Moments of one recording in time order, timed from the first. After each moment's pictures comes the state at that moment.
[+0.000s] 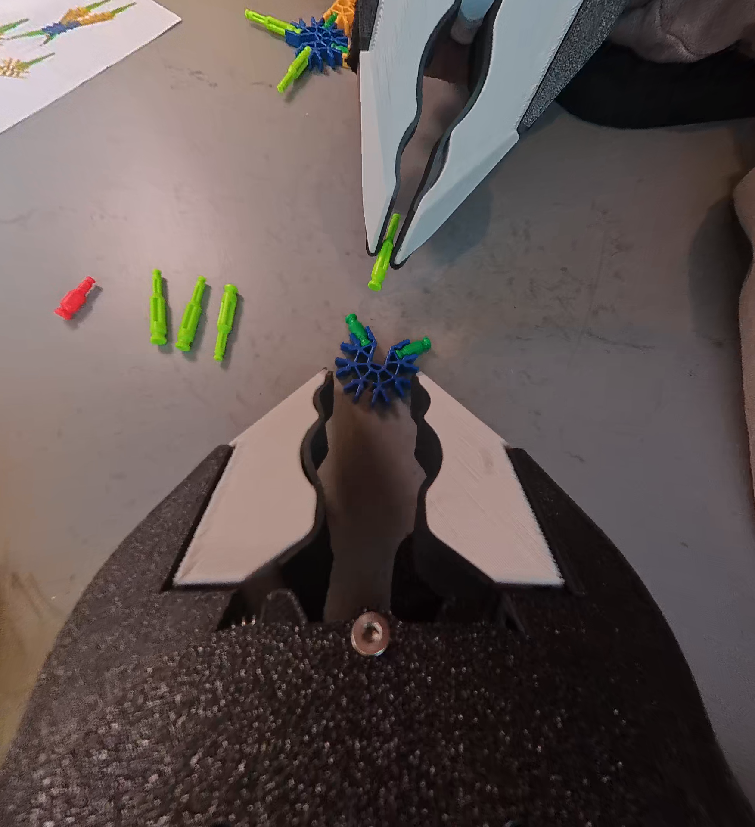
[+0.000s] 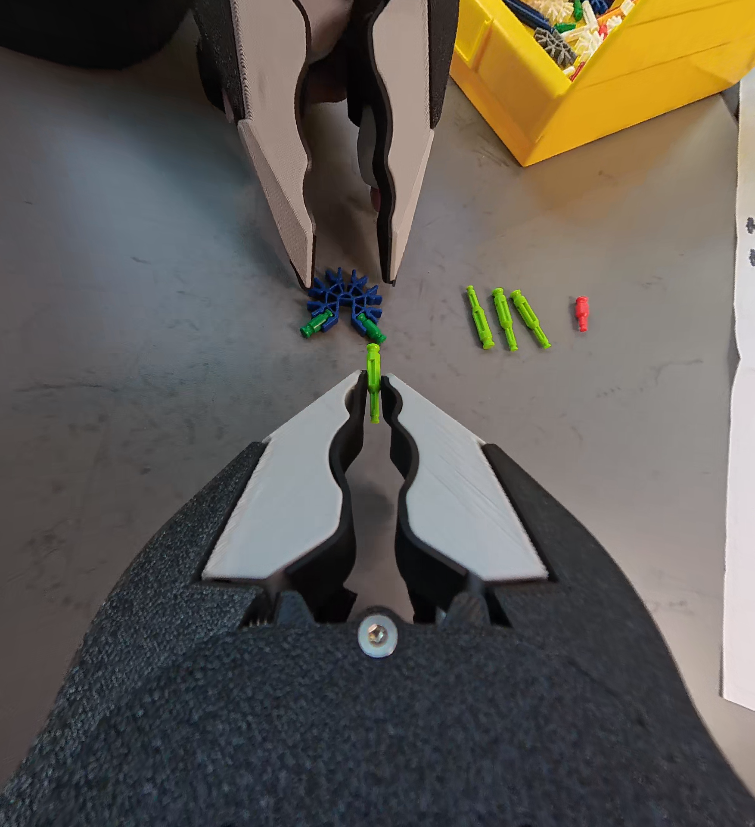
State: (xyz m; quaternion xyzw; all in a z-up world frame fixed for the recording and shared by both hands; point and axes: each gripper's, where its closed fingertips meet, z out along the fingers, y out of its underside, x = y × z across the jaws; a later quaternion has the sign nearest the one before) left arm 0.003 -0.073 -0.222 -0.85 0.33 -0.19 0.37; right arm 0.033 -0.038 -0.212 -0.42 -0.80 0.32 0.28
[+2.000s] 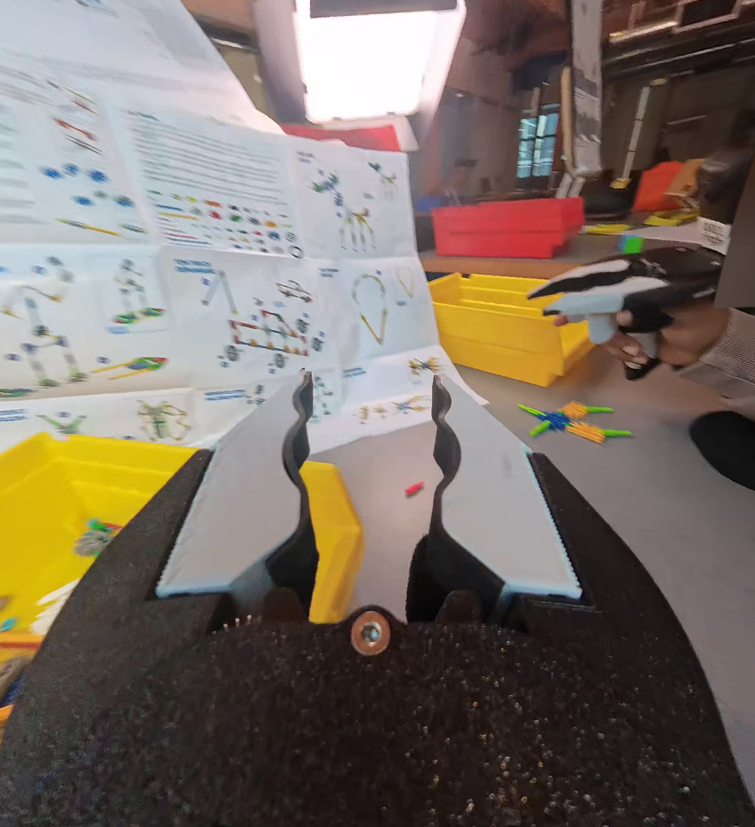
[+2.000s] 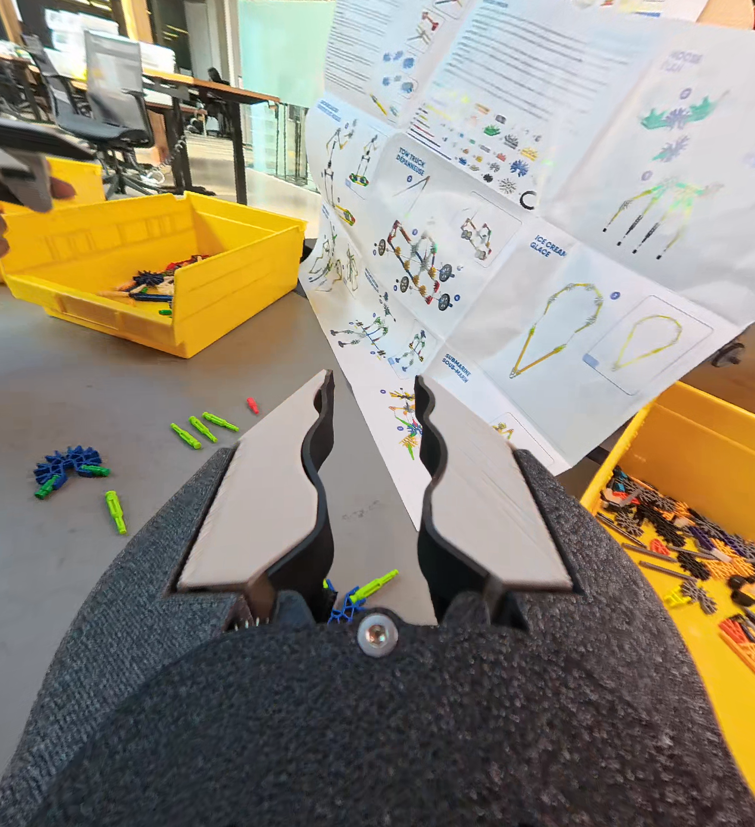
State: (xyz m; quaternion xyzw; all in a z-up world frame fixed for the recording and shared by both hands) left arm -0.115 -0.063 -0.041 -0.69 0.10 -0.05 0.72; right arm 0.079 0.116 -0.078 -0.54 -0.51 0.38 0.55
